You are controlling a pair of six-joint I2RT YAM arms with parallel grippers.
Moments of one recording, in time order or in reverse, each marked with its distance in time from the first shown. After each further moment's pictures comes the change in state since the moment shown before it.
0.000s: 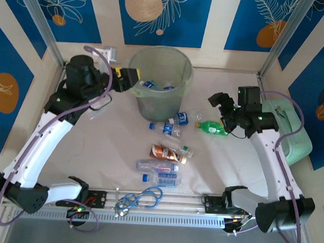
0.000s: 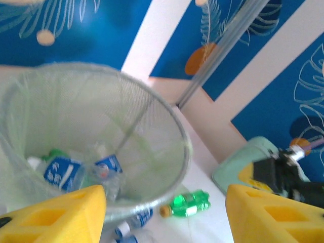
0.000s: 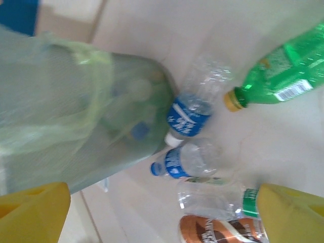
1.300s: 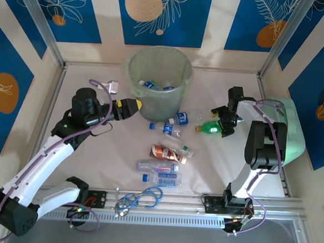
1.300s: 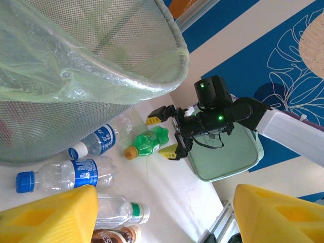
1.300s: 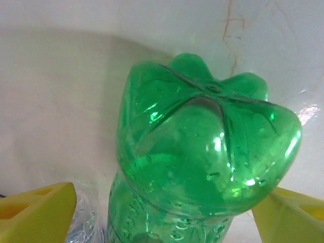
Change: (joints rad) left arm 0.000 -0.210 -0.478 0.213 0.183 -0.250; right arm -0.147 0.625 0.027 0.088 0.070 0.104
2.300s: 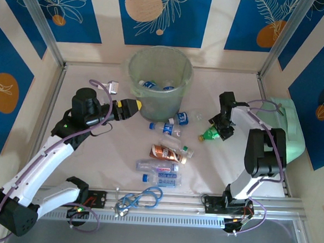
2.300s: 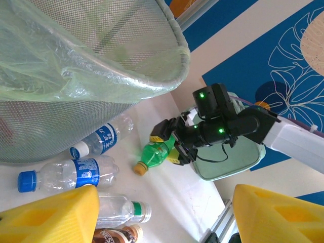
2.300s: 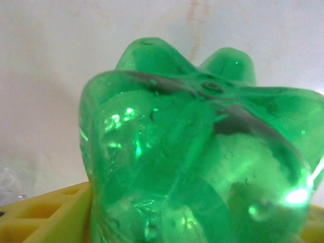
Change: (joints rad) left arm 0.000 0.000 0.000 -0.008 0.000 0.011; right arm 0.104 -0.118 -0.127 -0.005 0.205 -0.114
